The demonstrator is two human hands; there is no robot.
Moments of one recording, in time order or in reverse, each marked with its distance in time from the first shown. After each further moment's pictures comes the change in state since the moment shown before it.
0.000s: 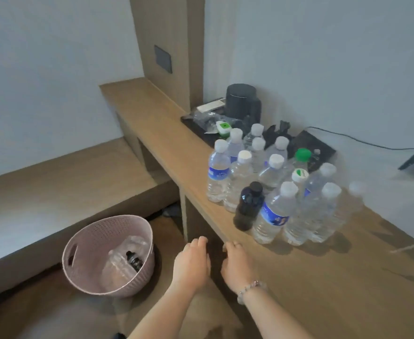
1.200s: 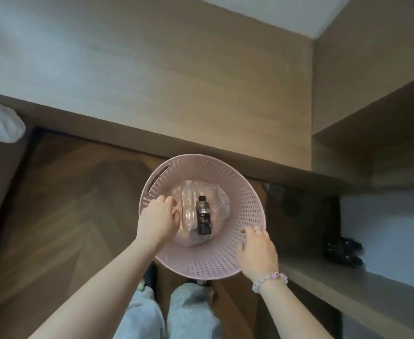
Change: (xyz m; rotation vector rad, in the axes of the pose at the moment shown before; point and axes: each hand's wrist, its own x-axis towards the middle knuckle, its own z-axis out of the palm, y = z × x) left_hand 0.126 -0.548 0.088 -0.254 0.010 -0.861; right_hand 0.284 -0.284 0.357 -0.455 -0.529 -0.426
